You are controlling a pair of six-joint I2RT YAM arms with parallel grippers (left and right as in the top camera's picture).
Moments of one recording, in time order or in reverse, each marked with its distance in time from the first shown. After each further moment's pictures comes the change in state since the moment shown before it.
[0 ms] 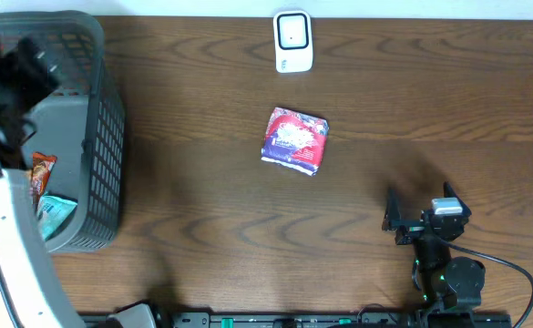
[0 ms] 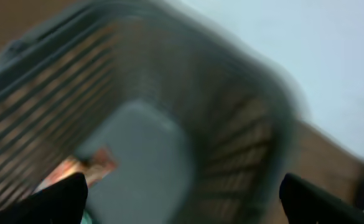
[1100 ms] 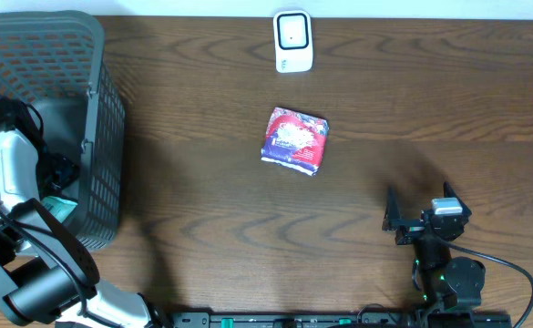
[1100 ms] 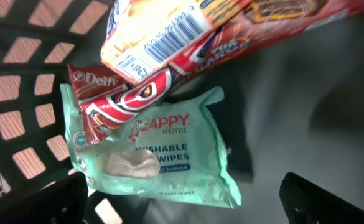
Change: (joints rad) left arm 0.182 0.377 -0.413 -0.062 -0.268 -0.094; right arm 0.000 0.000 0.000 0.000 0.000 0.000
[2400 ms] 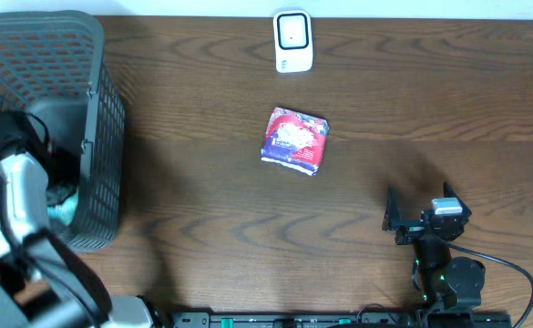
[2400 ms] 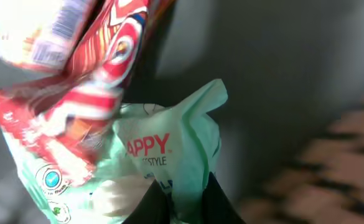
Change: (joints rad) left arm 0.006 -0.184 -0.177 0.255 0.404 -0.017; right arm 0.000 0.000 0.000 0.000 0.000 0.000
